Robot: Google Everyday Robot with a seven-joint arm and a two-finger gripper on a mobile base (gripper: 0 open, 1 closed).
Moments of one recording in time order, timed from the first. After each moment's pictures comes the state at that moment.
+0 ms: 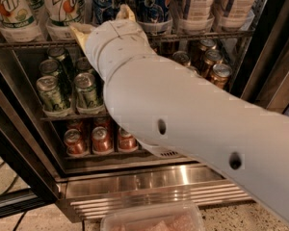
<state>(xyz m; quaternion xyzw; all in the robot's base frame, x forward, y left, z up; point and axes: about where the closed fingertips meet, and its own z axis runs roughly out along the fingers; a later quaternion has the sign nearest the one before) 0.543 0.072 1.057 -0.20 0.67 0.06 0.71</state>
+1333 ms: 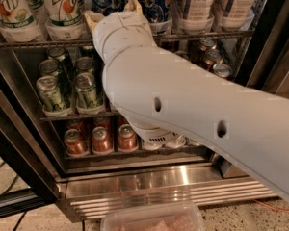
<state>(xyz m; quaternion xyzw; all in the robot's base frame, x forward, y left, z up) 0.575 0.050 1.062 -0.15 0.67 0.02 0.72</state>
